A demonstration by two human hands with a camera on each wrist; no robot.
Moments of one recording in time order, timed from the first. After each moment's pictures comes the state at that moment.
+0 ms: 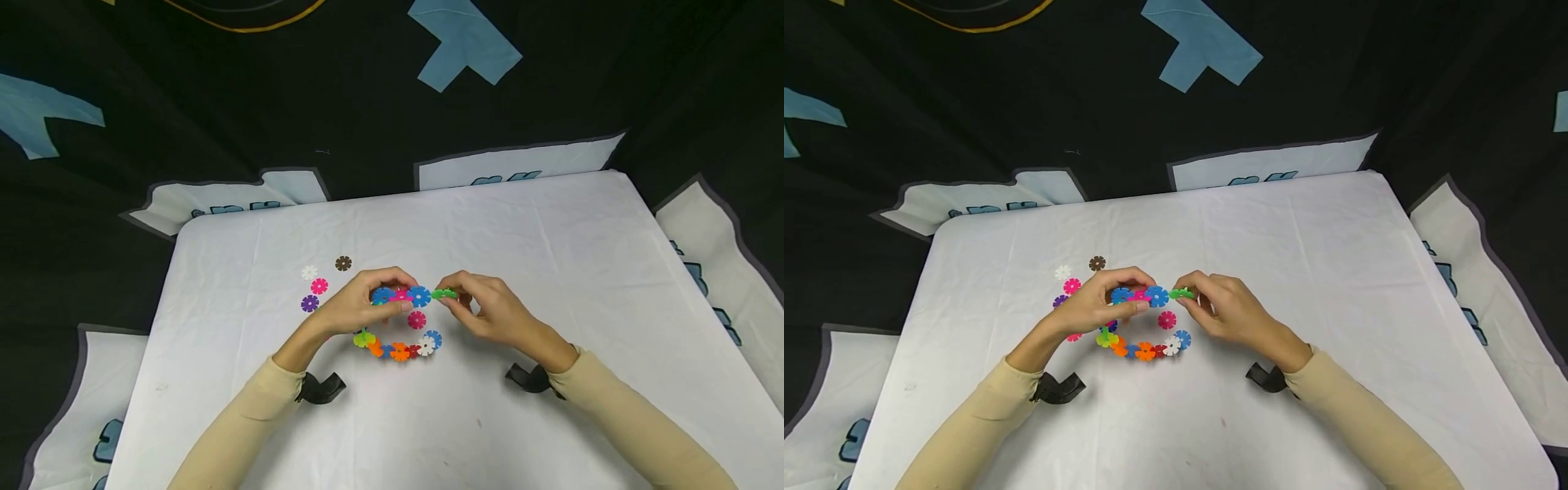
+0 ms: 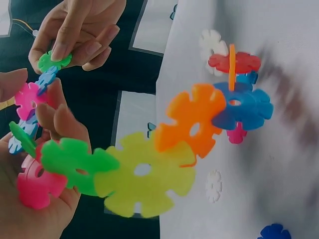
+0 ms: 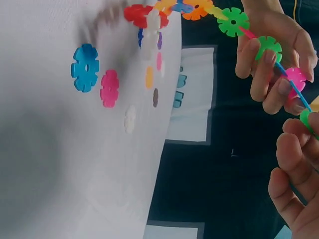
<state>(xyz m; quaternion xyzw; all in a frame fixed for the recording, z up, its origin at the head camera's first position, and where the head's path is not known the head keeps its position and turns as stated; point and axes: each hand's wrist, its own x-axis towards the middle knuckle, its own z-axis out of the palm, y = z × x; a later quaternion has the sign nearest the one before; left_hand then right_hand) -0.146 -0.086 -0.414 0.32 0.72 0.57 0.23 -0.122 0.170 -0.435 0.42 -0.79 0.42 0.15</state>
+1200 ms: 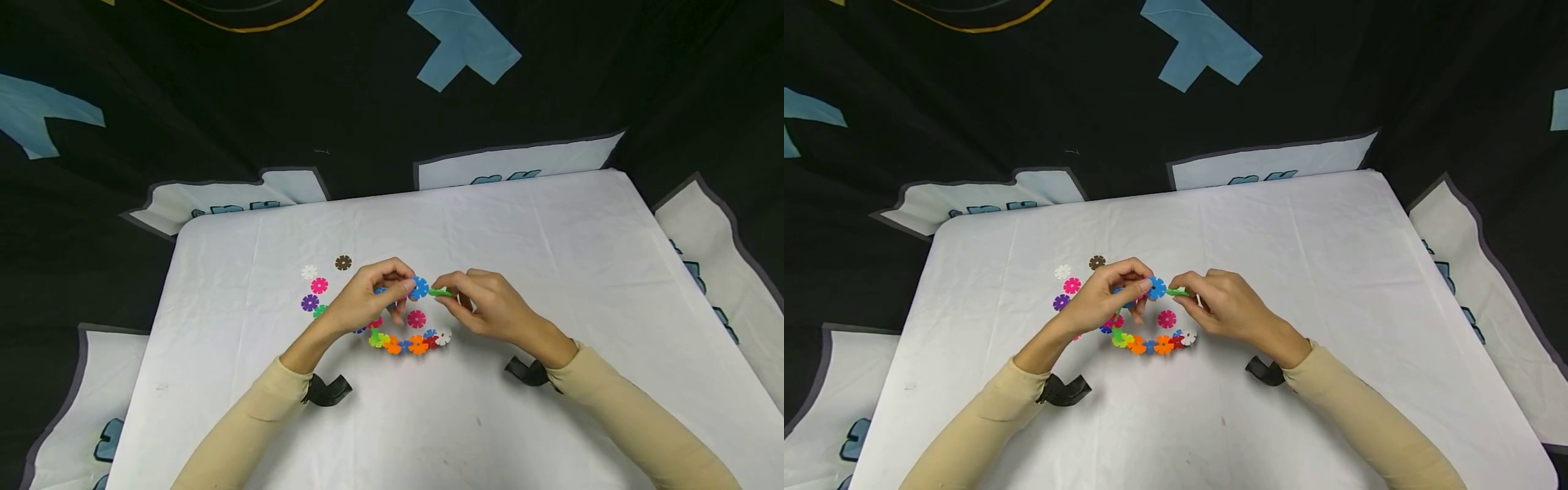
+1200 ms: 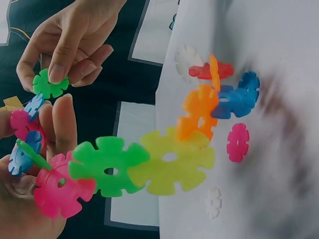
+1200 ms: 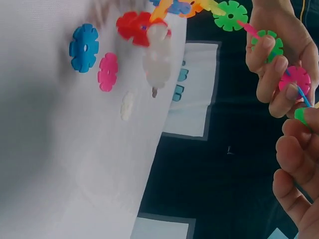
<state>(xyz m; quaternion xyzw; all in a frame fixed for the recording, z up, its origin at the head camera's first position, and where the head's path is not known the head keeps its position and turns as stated) -0.144 -0.075 -0.416 0.28 0.70 0.62 0.20 -0.125 0.168 -0.429 0.44 -0.80 0.36 0.19</state>
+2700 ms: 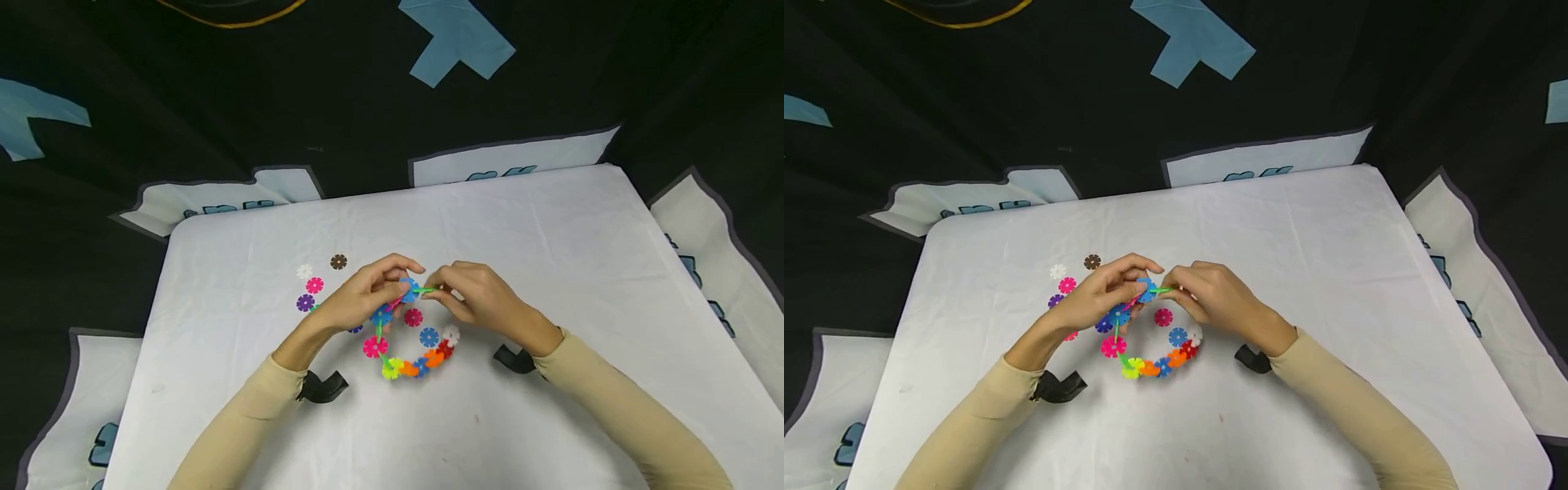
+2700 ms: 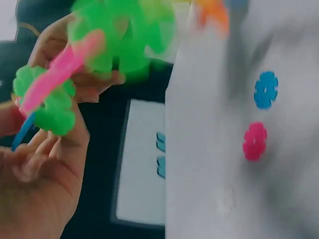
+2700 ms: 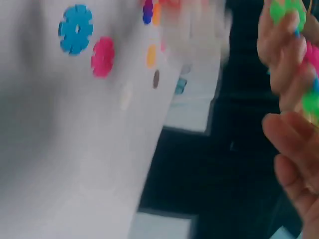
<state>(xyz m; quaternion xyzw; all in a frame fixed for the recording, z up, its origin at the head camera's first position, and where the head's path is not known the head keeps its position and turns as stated) -0.149 -0.075 -0.411 0.29 0.67 0.62 0.28 -0.138 0.165 -0.431 0.46 -0.78 0.37 0.19</state>
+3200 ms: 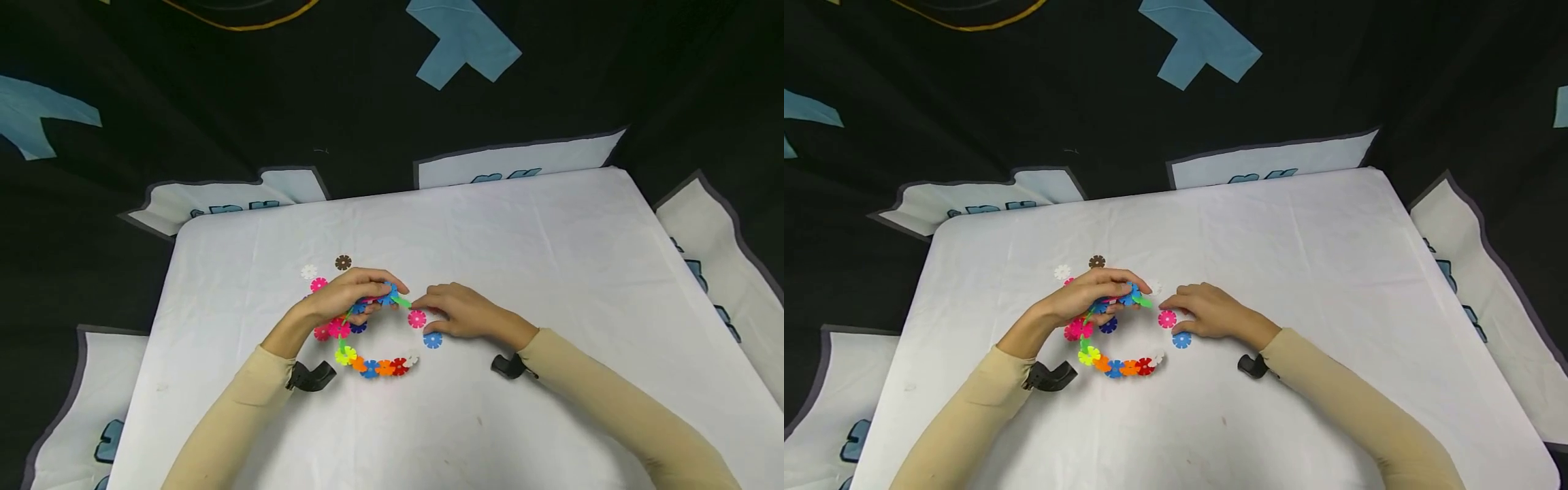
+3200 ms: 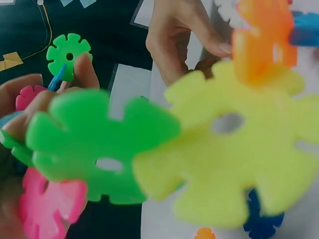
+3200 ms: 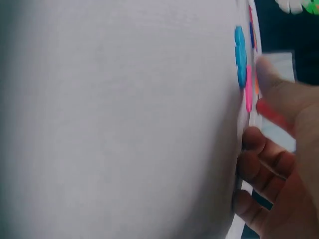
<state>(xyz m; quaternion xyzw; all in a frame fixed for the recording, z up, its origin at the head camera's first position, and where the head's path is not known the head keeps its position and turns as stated) -0.168 -0.110 -0.426 0.22 0.67 0.58 0.39 -0.157 0.157 -0.512 0.42 -0.87 0.25 -0.09</state>
